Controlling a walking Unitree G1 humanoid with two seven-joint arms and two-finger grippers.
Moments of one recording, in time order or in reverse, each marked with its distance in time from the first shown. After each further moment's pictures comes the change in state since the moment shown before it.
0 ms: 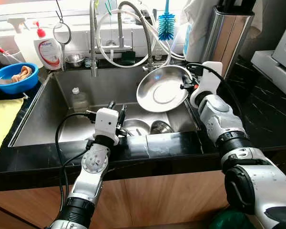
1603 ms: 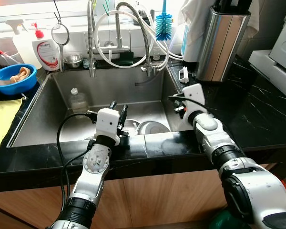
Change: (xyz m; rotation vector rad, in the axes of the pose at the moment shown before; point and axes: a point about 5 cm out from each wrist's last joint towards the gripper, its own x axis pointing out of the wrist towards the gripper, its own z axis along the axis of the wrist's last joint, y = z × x) left arm 0.000 -0.002 0.001 -0.008 -0.005 0.010; right arm -0.009 -0.007 -0.013 -0.201 -0.132 -0.047
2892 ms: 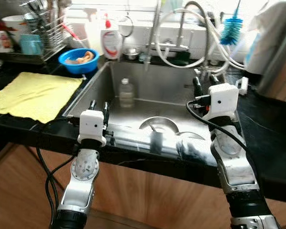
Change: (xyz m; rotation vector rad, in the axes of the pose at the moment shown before) left arm -0.021 0.025 0.010 0.048 -0.010 0.181; right arm -0.072 -0.001 0.024 -0.089 -0.336 -0.151
